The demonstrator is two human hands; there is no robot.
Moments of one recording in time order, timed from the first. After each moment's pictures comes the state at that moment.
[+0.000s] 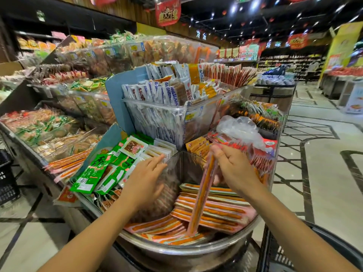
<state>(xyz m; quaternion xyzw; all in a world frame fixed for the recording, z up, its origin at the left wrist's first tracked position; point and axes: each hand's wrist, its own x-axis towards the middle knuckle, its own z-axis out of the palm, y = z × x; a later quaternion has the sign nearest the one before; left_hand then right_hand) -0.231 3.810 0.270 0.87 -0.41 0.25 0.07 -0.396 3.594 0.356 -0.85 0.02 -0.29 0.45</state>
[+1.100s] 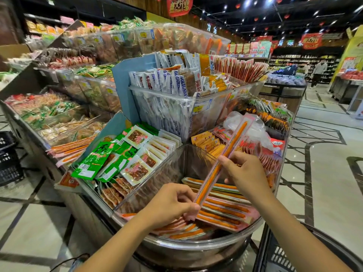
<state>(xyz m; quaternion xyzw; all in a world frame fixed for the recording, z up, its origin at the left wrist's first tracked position) -0.319 3.780 0.264 0.75 -0.38 -0.16 0.52 -0.390 3.577 0.323 -0.83 0.08 -0.31 0.46</state>
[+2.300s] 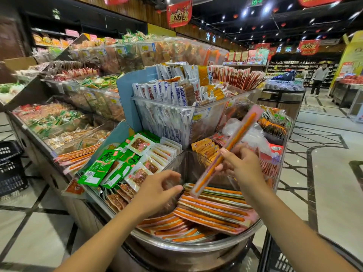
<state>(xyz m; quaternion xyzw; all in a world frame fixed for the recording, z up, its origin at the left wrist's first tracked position) -0.291 3.804 0.282 0.83 -0.35 0.05 0.43 -0.391 3.590 0.350 -0.68 0.10 -0.27 0.67</state>
